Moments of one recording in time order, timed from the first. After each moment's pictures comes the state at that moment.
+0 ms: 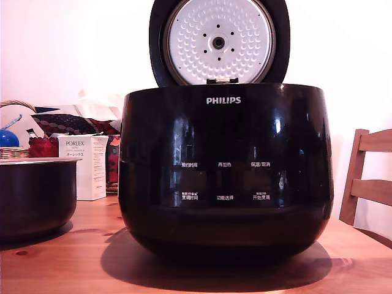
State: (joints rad) arm -0.27 0.57 0.75 -0.24 -0.10 0.11
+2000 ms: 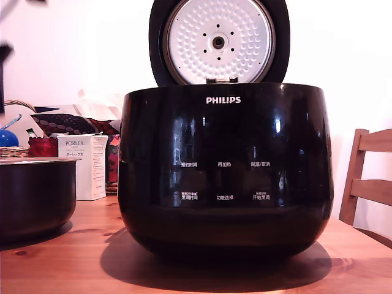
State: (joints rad) arm -0.27 1.35 1.17 -1.15 0.15 0.96
